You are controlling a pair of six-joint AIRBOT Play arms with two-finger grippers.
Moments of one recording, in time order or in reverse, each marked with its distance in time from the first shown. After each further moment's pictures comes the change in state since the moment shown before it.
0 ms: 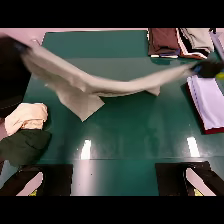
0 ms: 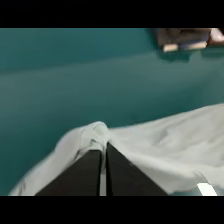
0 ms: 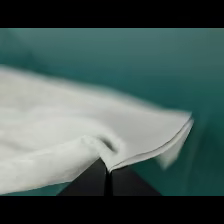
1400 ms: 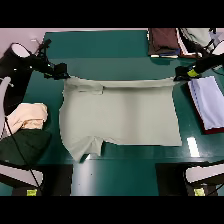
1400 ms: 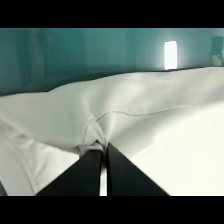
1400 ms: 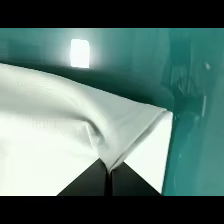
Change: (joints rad) left arm -0.006 -0.782 -0.036 -0.032 0.043 0.009; right arm 0.056 -0.762 0.253 -0.283 0.105 0.144
